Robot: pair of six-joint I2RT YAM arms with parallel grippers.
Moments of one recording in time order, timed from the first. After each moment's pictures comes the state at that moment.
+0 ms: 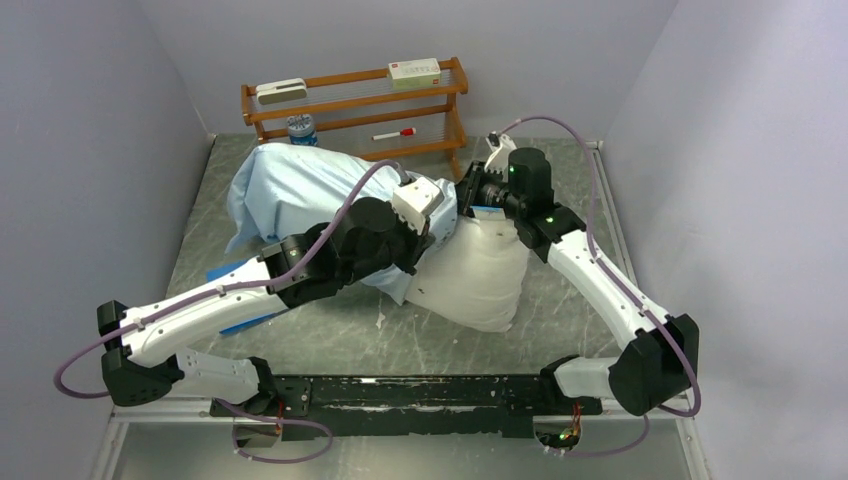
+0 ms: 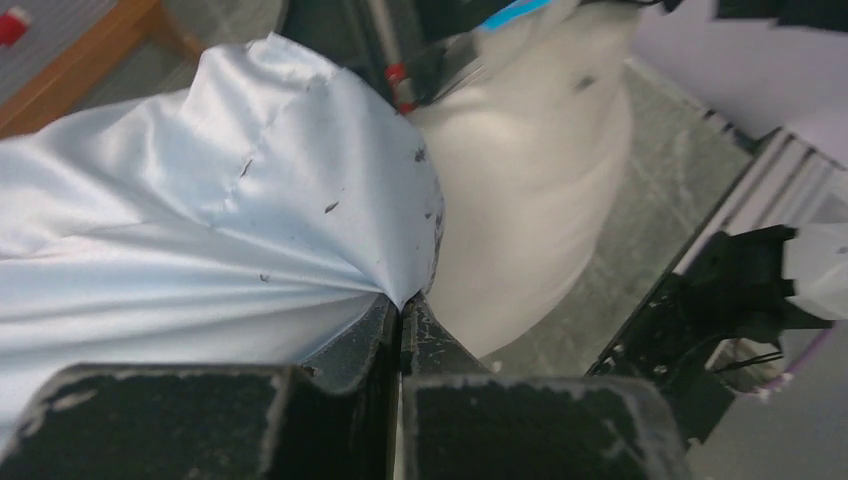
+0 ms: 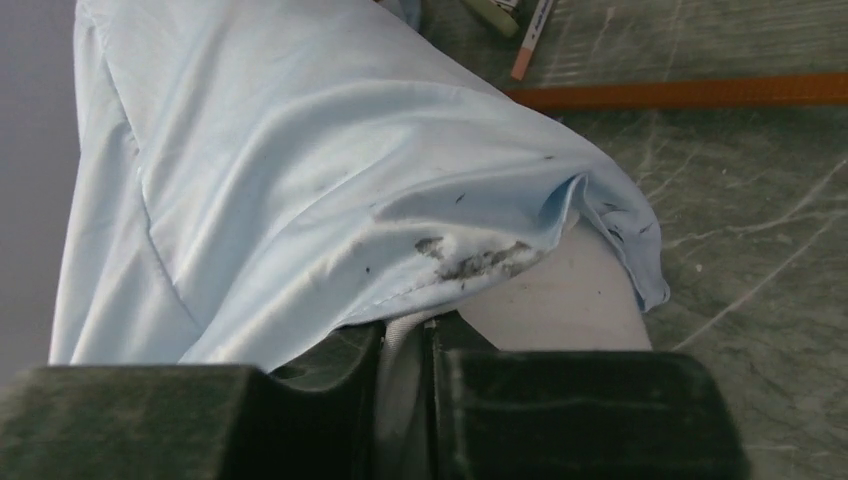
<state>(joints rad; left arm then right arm) -1.15 1.27 1.36 -0.46 -0.30 -0.20 0.43 1.30 1.11 -0.17 -0.38 0.53</state>
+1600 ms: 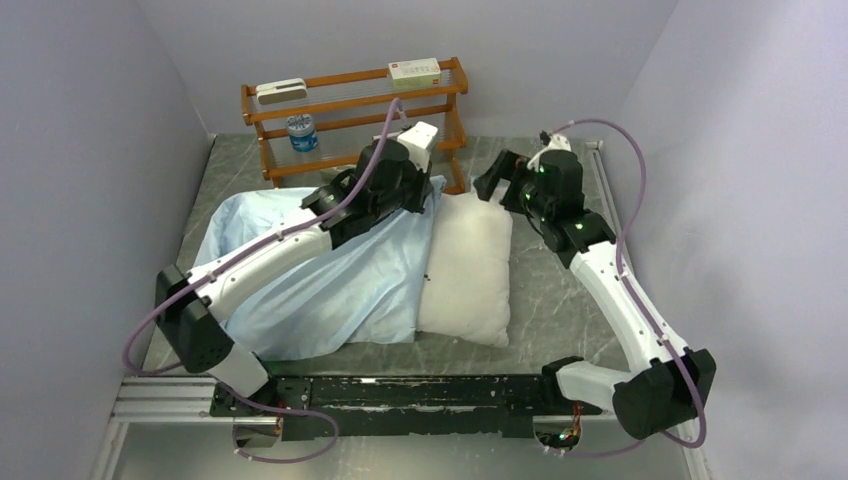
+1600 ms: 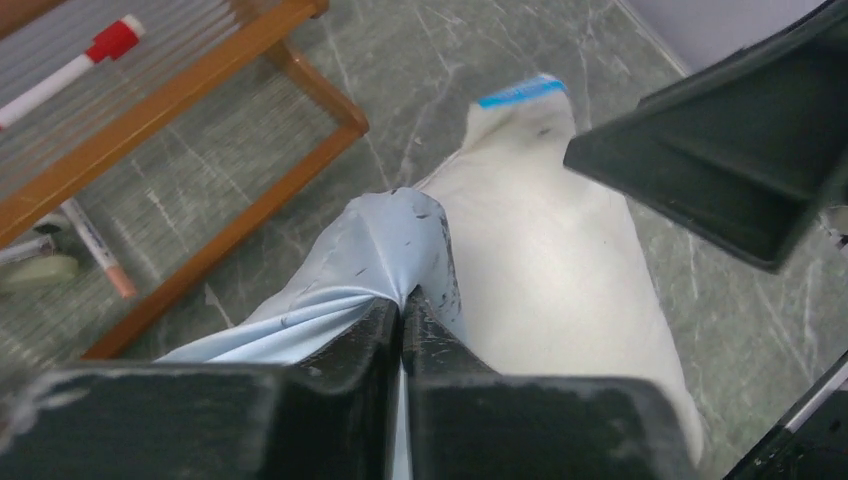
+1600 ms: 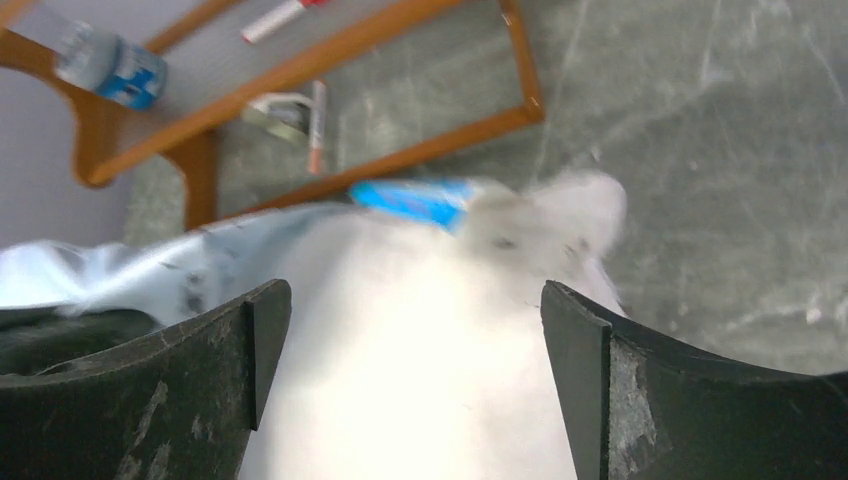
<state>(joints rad) -0.85 1.54 1.48 -0.31 -0.17 -0.21 0.34 1.19 1.16 -0.35 0.01 0.51</state>
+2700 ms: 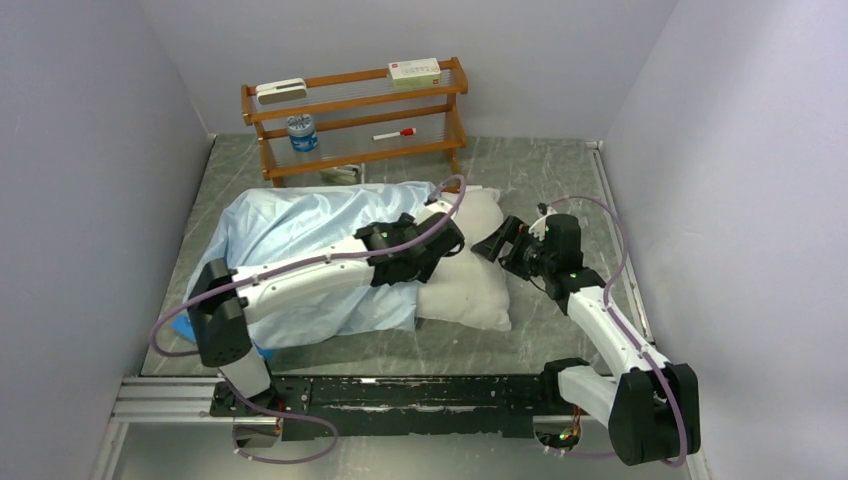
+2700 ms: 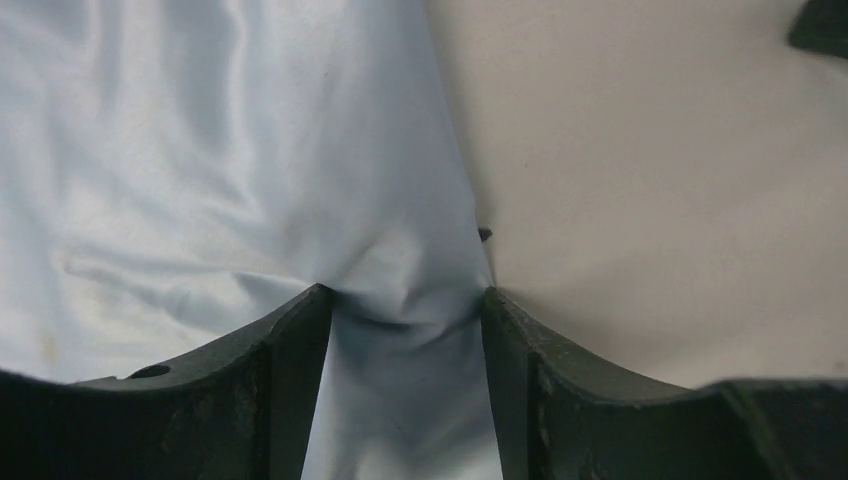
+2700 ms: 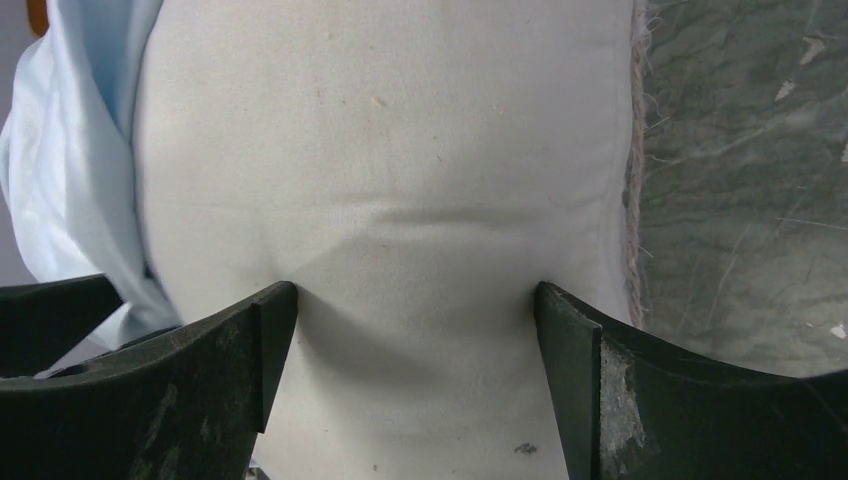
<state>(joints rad) -1.10 1.65 1.47 -0.80 -0.57 -0.41 0.15 1.05 0.56 -0.11 -0.41 0.66</state>
